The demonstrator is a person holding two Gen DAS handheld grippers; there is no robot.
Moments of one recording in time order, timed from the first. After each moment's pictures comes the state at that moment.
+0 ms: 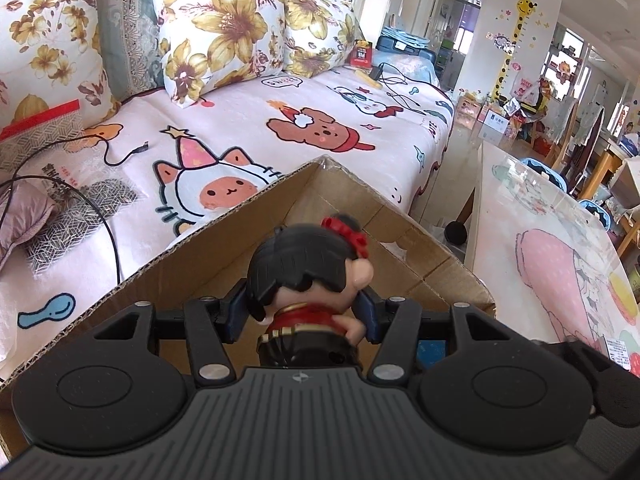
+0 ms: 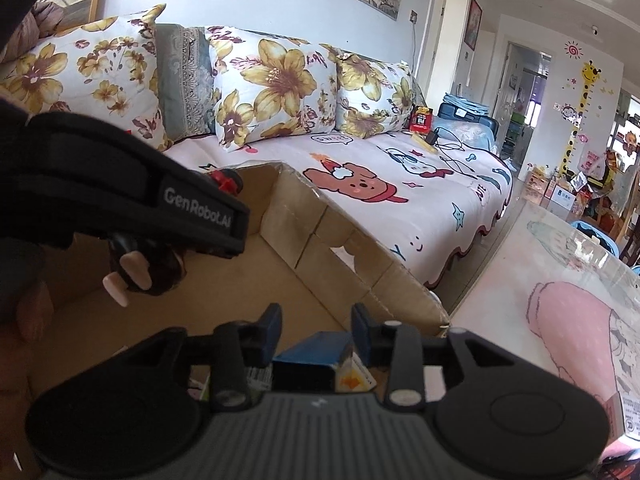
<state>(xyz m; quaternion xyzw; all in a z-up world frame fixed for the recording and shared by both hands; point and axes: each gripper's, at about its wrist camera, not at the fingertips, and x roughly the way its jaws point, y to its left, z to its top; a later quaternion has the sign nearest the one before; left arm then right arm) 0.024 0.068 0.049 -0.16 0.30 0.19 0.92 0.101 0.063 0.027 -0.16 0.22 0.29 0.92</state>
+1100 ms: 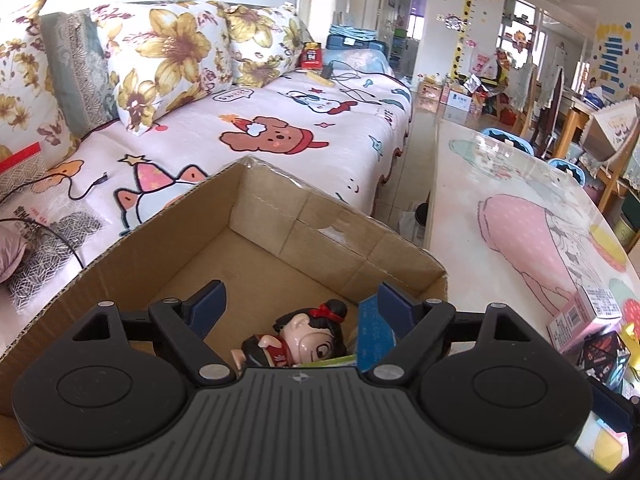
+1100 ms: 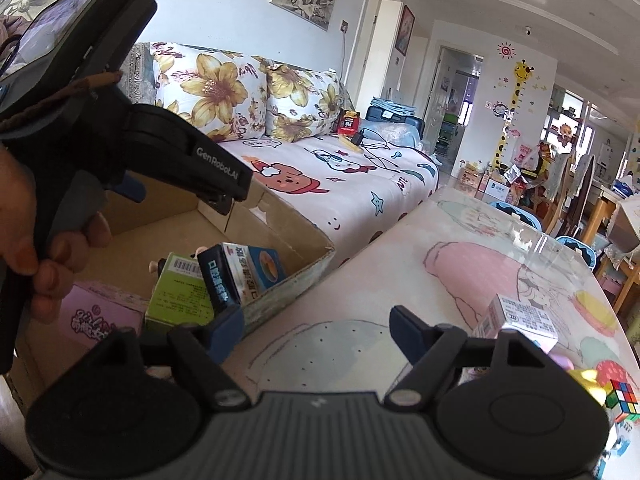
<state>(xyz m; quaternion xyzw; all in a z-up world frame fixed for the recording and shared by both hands) 0.031 0.055 0.044 -0.09 0.30 0.13 0.94 0.043 -0.007 0.025 -0.14 0.21 0.19 0.95</state>
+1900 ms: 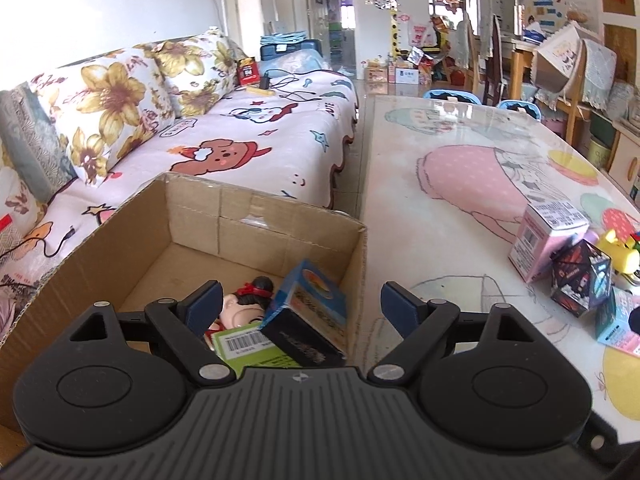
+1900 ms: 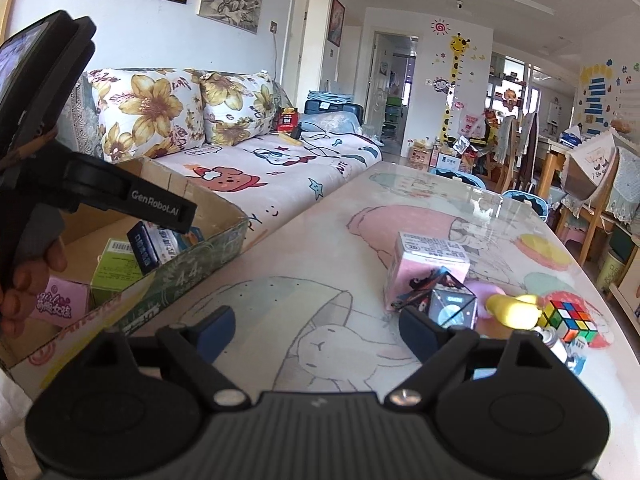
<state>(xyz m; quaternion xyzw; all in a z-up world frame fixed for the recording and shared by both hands) 0.026 0.019 0.032 0.03 0.29 0.07 0.95 0.021 -0.074 0.017 -0.07 0.21 0.11 0.97</state>
